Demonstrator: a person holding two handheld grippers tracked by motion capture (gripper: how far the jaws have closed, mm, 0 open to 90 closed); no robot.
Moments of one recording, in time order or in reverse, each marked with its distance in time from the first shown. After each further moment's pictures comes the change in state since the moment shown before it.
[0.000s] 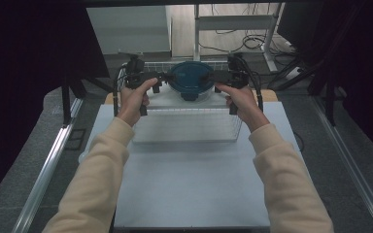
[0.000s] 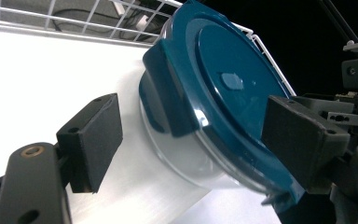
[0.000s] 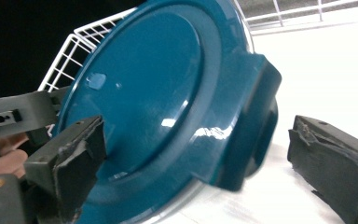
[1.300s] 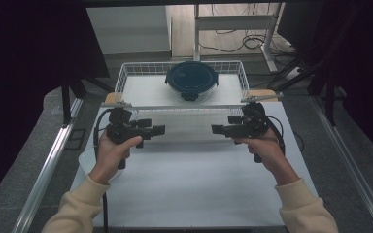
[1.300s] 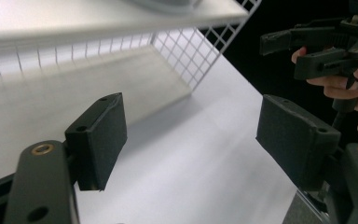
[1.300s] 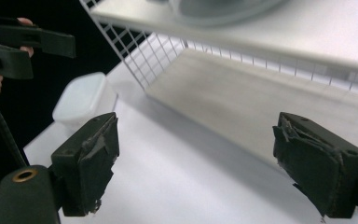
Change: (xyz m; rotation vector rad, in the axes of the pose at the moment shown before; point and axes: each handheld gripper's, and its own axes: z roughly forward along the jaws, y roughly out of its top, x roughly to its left) left arm -0.020 -0.133 -0.066 0.068 -0.004 0.277; right arm -0.008 -0.123 -0.061 0.000 0.059 -0.384
